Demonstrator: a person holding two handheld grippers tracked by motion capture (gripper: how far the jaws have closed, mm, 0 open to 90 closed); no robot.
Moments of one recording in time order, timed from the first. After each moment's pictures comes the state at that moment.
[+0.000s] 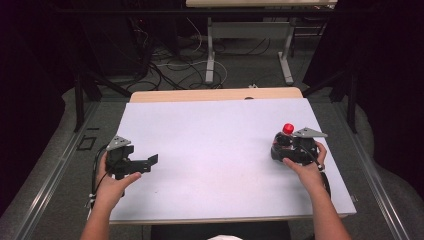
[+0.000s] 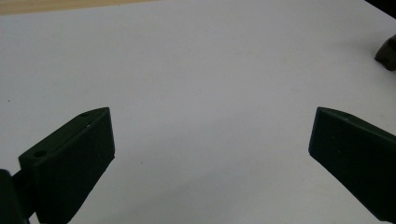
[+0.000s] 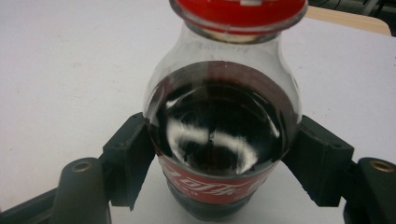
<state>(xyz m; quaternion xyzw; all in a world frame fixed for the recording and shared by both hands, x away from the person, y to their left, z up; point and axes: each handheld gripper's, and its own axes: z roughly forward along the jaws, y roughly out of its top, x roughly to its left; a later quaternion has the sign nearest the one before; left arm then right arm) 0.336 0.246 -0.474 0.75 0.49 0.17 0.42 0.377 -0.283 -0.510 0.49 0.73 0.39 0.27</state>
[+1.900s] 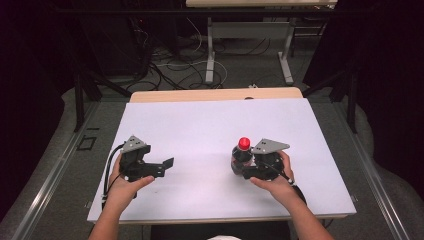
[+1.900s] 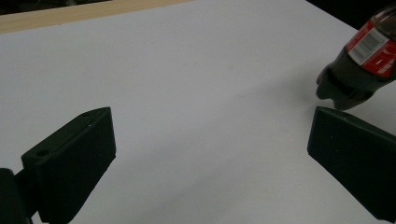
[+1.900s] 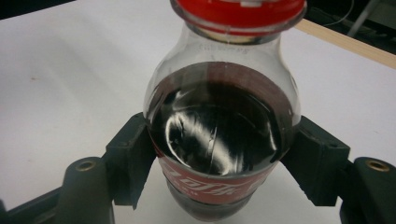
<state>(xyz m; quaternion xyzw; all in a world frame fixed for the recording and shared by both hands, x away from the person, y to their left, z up) 0.324 0.201 -0.460 0.78 0.42 0.15 0.45 0.326 -0.170 -0.480 0.33 0.81 0.44 0.20</state>
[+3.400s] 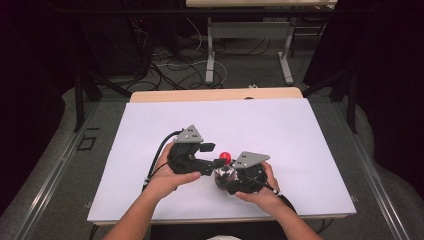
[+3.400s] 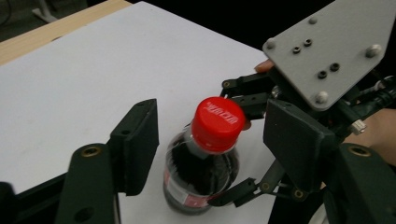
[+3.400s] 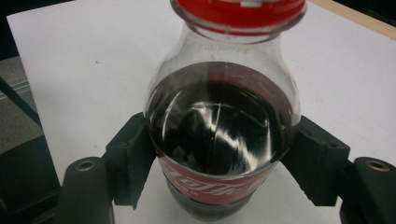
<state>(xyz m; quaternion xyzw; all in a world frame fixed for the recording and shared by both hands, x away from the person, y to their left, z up) 0.318 0.076 -0.404 0.84 0.26 0.05 0.48 0.305 -0.131 -0.494 0.27 0.84 0.44 0.16</state>
